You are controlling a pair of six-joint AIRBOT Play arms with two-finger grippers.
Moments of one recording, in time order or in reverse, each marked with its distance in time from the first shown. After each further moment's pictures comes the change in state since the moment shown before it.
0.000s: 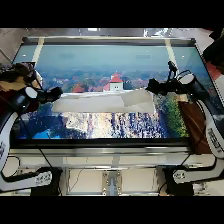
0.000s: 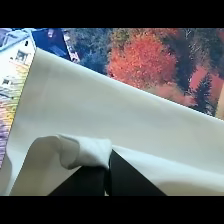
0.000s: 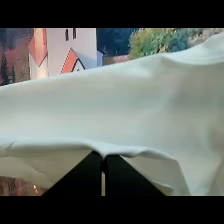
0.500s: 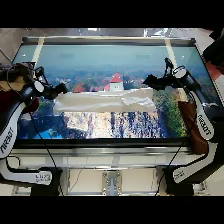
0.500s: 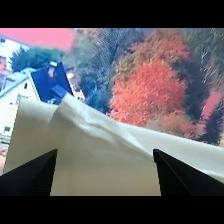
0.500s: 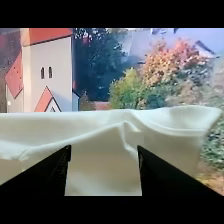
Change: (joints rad) left arm -0.017 -0.098 0.145 0.048 0.000 -0.023; right arm -0.038 -0.161 0.229 -0.083 0.050 -0.032
